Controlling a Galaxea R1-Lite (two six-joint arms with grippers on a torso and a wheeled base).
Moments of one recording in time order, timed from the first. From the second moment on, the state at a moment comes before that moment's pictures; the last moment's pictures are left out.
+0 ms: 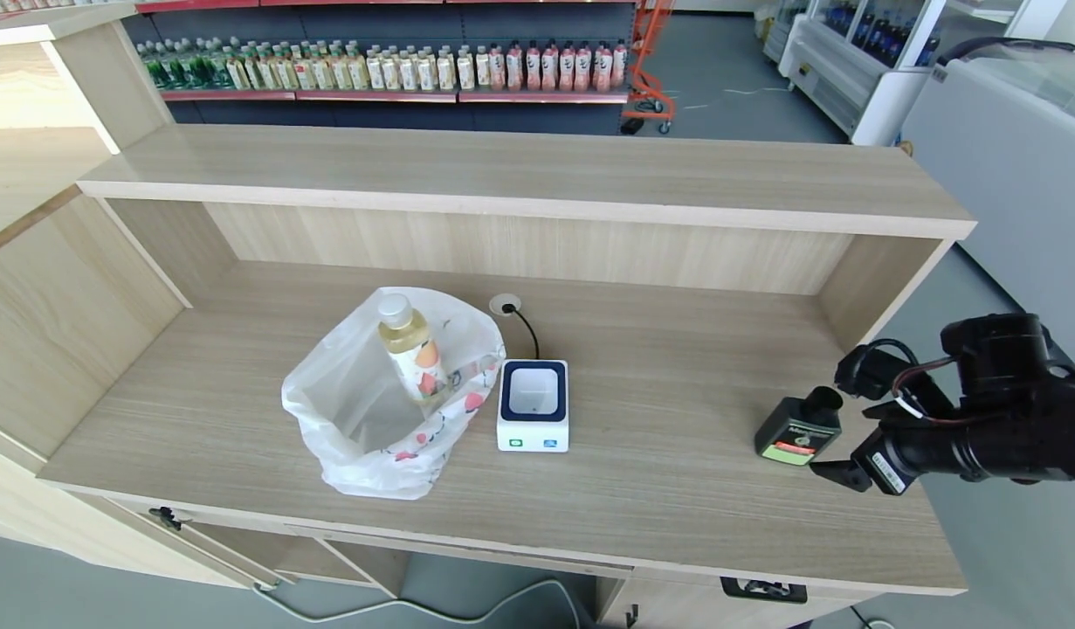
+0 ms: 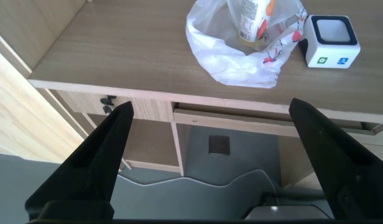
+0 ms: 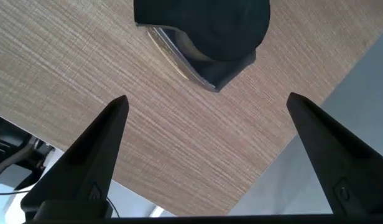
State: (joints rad) left arm 0.00 0.00 0.00 0.00 0.00 0.00; right arm -0.03 1.77 -0.75 -0.29 0.15 -0.68
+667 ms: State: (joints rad) left arm 0.00 0.00 0.00 0.00 0.00 0.00; right arm 0.02 1.93 -0.81 -0.41 0.25 -0.68
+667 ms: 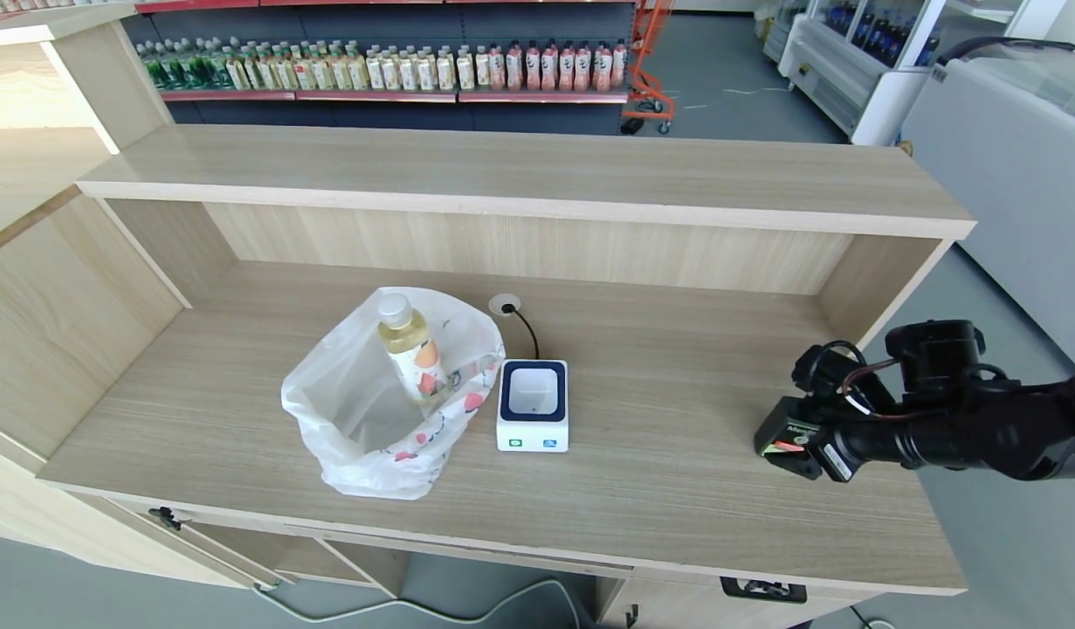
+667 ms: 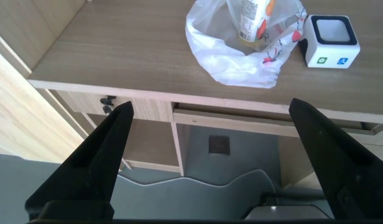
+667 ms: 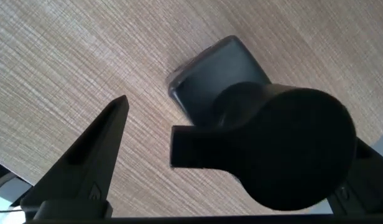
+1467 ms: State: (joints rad) left arm 0.00 0.00 0.00 0.00 0.00 0.00; right arm 0.01 1.89 -0.84 -0.49 0.29 -0.71
